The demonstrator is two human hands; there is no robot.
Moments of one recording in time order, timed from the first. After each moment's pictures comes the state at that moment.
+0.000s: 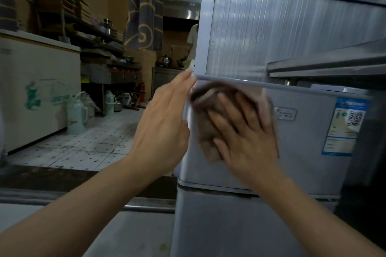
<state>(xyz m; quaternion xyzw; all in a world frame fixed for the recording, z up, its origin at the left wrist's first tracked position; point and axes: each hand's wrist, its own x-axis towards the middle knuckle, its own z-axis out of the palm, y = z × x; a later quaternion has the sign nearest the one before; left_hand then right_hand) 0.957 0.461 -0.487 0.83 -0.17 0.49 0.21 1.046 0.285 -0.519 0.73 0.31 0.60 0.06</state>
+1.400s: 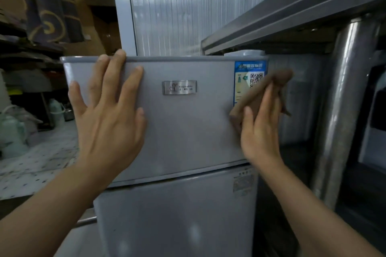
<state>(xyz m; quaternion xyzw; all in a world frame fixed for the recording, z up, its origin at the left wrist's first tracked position) 1.007 0.377 -0.504 0.82 -0.08 0.56 0.02 1.074 0.133 -0.550 0.79 0.07 0.46 -0.40</state>
